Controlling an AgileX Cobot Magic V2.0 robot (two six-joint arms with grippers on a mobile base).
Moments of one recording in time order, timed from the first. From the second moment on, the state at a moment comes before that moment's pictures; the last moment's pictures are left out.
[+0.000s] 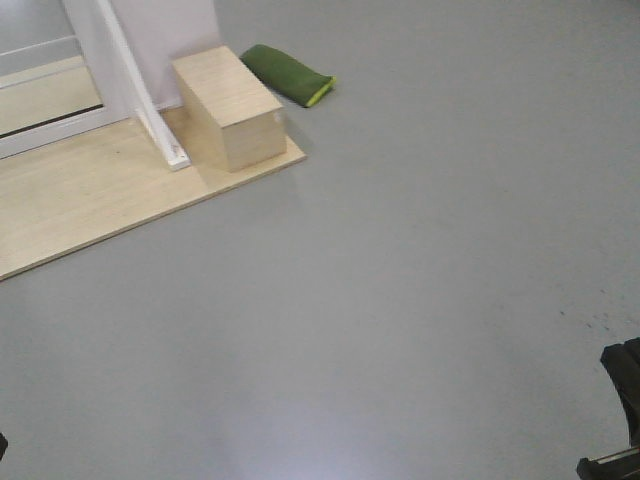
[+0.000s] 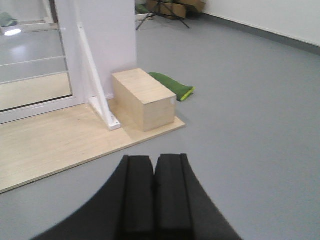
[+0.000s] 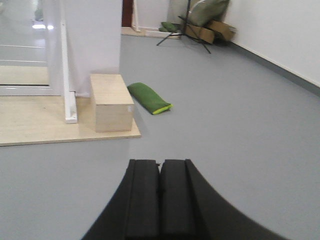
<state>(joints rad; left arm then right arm) 0.01 -0.01 0.03 -0.10 0.28 0.04 0.17 -0.01 0.03 0.07 0.26 -0.21</state>
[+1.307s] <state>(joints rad) 0.01 -0.01 0.03 -0.10 0.28 0.04 0.17 -0.01 0.03 0.07 0.26 -0.21</state>
